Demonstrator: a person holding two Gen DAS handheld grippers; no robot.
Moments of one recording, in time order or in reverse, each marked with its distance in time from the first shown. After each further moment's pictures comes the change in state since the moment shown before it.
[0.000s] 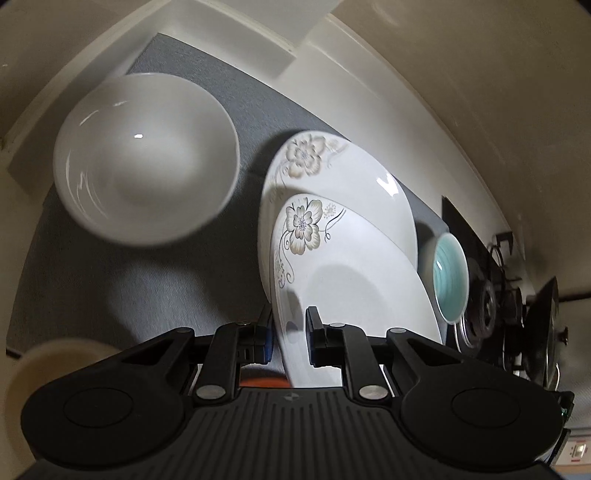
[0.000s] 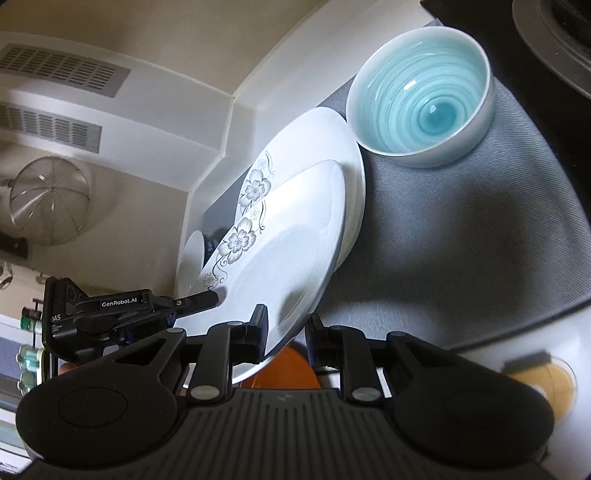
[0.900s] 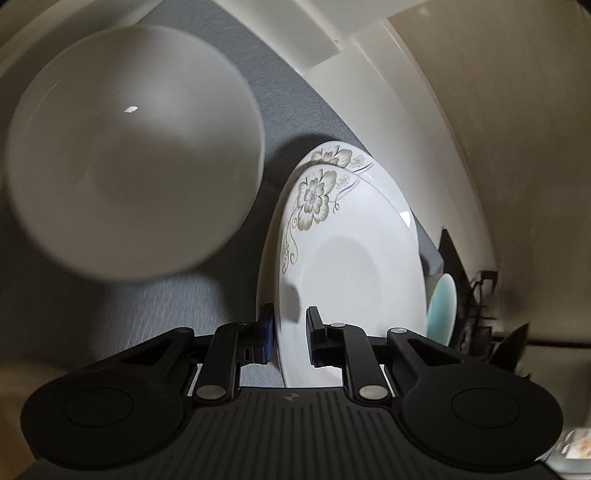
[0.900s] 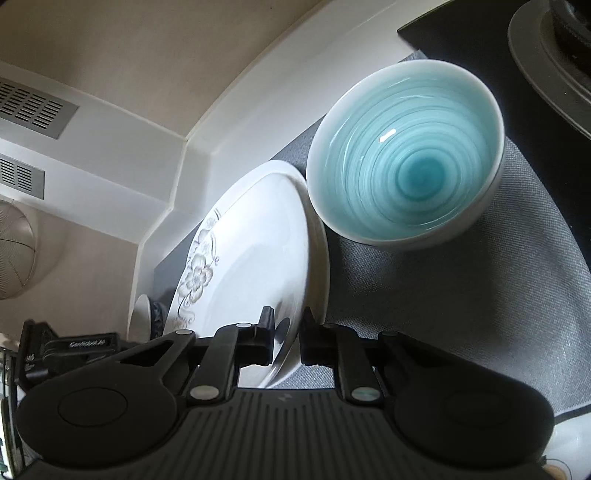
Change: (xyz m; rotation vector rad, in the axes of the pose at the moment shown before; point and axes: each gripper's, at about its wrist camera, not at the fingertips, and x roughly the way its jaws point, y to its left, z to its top) left arm 0.027 0.028 0.019 -0.195 0.058 -0.110; right arm 0.027 -0.012 0.032 0.019 -0.143 -0.141
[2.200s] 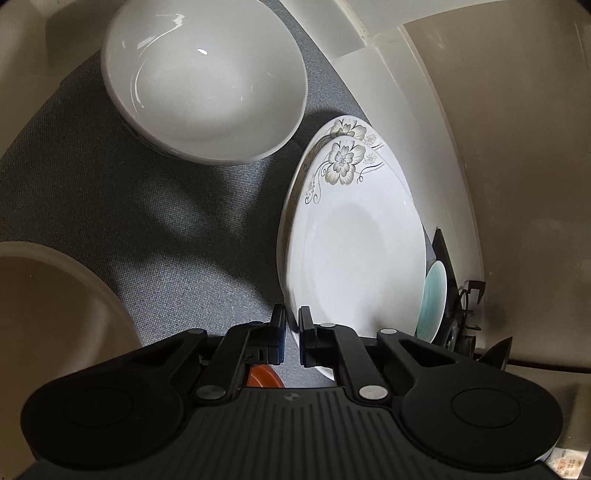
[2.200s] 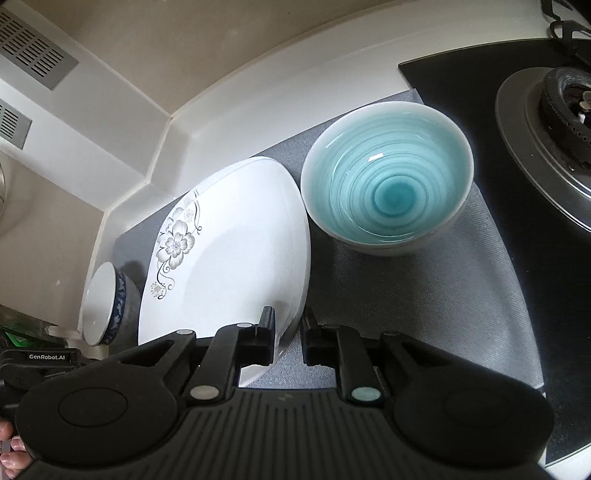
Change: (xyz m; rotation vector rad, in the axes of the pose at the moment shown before) left arm -0.014 0.022 -0.038 -0.093 -0.027 -0.036; right arm -0.023 0.026 -0.003 -0.162 0.023 -0.206
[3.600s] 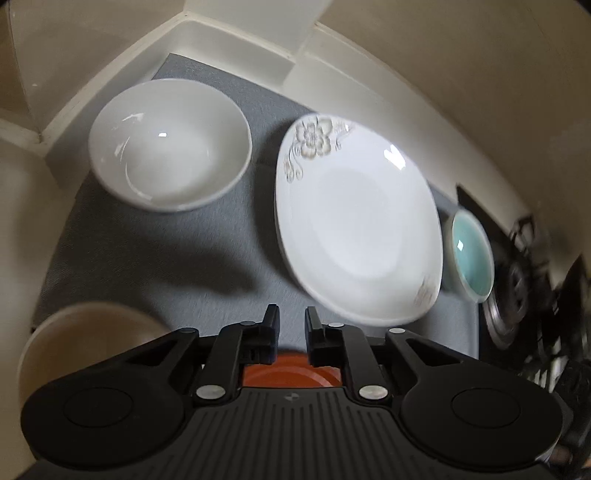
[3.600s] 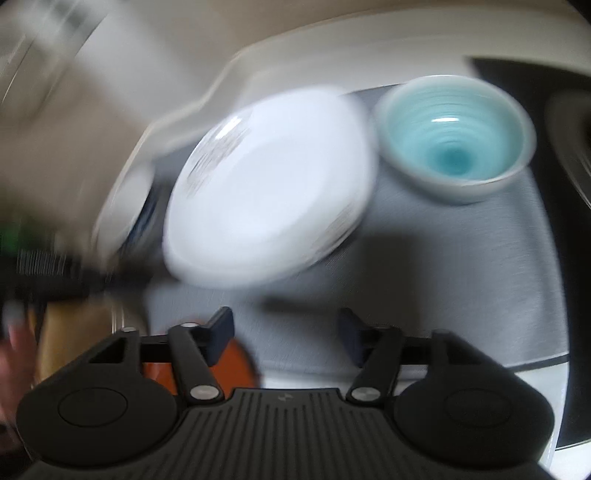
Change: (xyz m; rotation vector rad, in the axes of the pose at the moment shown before) left arm -0.021 -0.046 -0.045 0.409 -0.133 0.244; right arm 0.008 0.032 -0.068 -0.350 0.135 0.041
